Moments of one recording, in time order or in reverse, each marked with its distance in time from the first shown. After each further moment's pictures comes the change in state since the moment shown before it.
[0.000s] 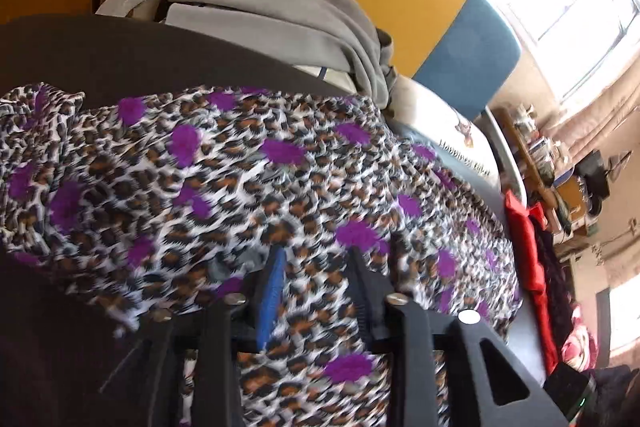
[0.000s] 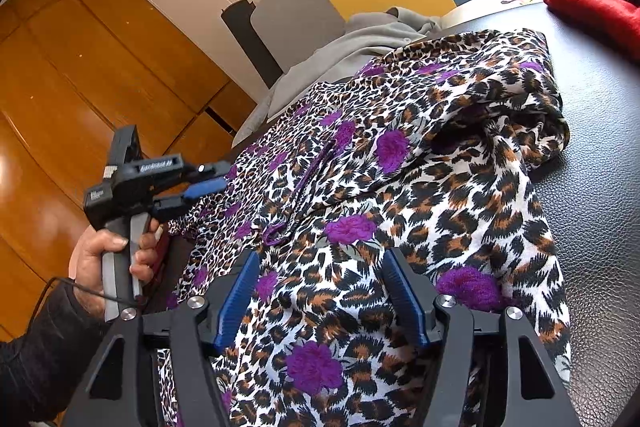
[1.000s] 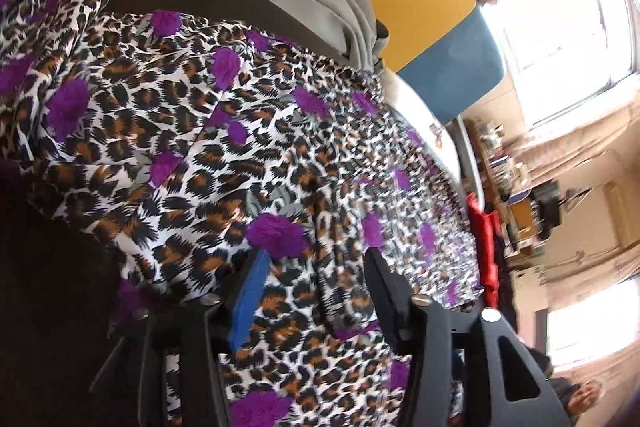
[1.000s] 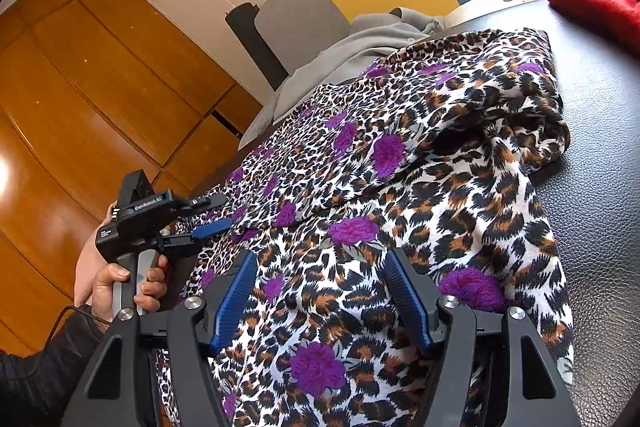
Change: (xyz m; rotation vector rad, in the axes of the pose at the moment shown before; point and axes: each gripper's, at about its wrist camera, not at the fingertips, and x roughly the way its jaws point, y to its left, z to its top) left arm 0.000 0.058 -0.021 -0.233 0.053 -0.217; right arm -0.003 0.002 -0.006 0.013 -0.010 0.024
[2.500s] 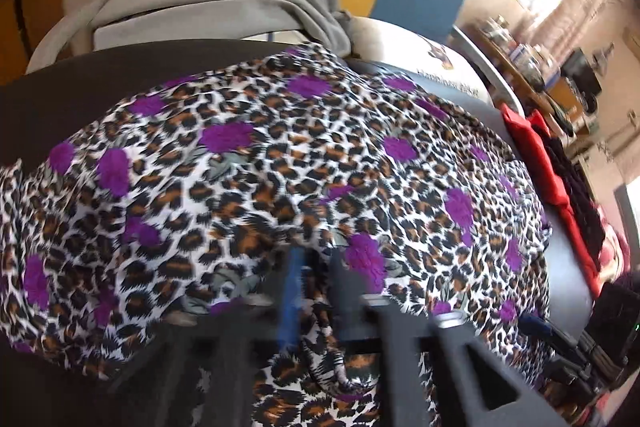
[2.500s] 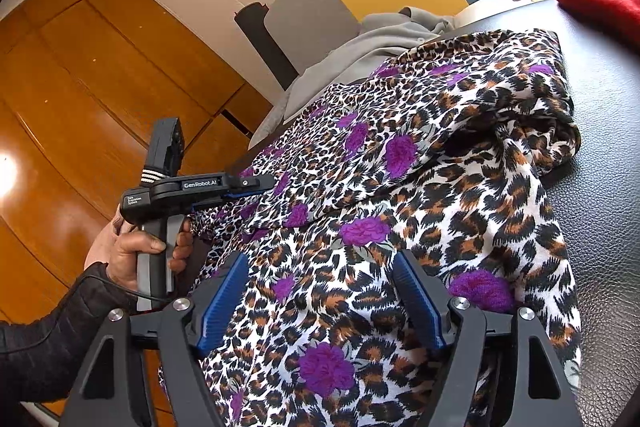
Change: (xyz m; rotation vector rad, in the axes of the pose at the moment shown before) left arm 0.051 -0.073 0.016 0.440 0.101 0.217; right arm 0.001 0.001 0.001 -0.003 -0.002 0.034
